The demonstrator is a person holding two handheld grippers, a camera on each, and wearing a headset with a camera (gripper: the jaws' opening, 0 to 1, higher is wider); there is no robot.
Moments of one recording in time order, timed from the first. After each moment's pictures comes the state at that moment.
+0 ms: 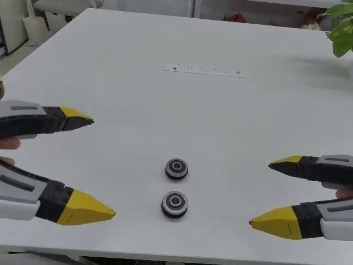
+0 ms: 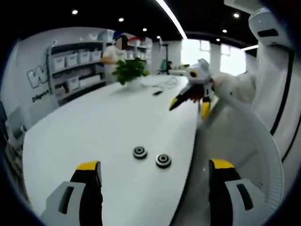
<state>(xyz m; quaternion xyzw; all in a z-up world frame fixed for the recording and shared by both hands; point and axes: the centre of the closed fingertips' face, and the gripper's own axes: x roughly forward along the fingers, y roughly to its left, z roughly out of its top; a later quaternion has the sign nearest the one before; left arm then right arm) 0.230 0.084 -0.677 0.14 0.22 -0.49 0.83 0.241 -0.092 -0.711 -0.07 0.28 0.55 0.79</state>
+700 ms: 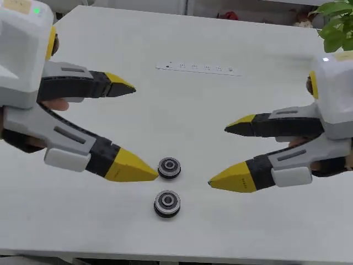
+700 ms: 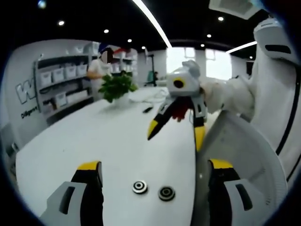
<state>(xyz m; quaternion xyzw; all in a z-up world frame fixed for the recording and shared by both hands) 0.267 0.022 -0.643 0.12 0.16 -0.54 0.82 0.264 -0.030 -0.681 -0.13 0.25 0.61 0.74</state>
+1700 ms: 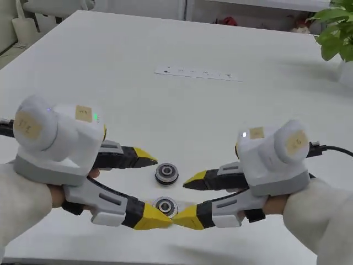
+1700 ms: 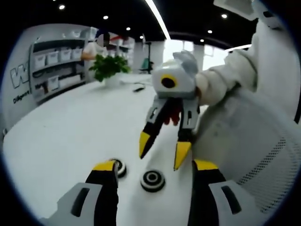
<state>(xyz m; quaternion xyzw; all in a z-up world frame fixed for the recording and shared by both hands) 0.251 0.000 -0.747 0.11 0.22 -0.56 0.79 0.250 -0.005 -0.785 -0.13 0.28 0.63 0.71</state>
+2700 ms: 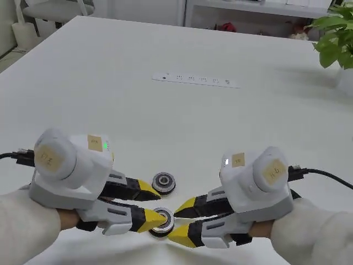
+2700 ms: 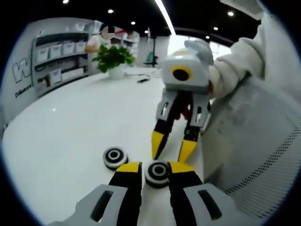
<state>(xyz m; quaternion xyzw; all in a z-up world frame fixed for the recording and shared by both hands) 0.261 0.000 -0.780 0.12 0.24 -0.54 0.79 0.247 -0.004 -0.806 -0.16 0.29 0.63 0.70</state>
